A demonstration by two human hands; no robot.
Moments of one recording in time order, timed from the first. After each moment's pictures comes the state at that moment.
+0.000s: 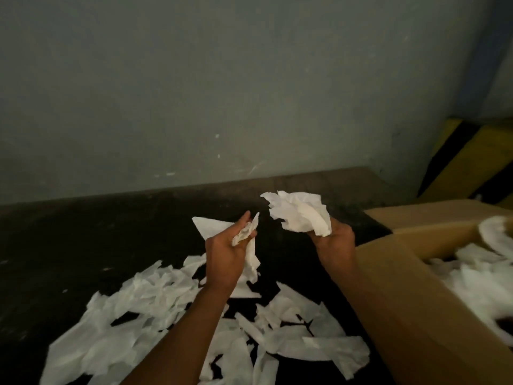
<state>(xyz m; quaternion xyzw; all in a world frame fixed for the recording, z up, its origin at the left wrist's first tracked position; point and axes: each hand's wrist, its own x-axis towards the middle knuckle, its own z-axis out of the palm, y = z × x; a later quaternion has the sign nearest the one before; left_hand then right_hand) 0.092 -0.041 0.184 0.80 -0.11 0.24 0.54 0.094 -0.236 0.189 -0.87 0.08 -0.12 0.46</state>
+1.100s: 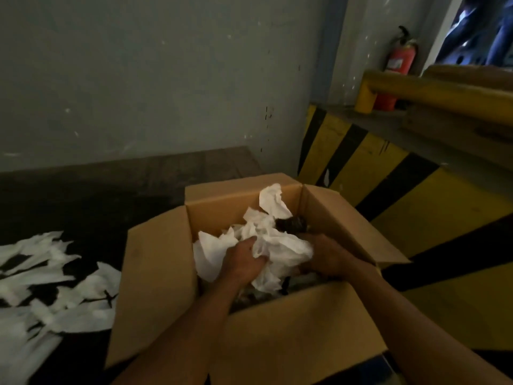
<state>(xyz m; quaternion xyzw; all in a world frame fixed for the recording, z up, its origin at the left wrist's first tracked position) -0.024 -0.489 0.121 0.90 -0.13 -0.12 0.39 -0.079 -0.684 0.146 -0.96 0.05 0.07 0.28</state>
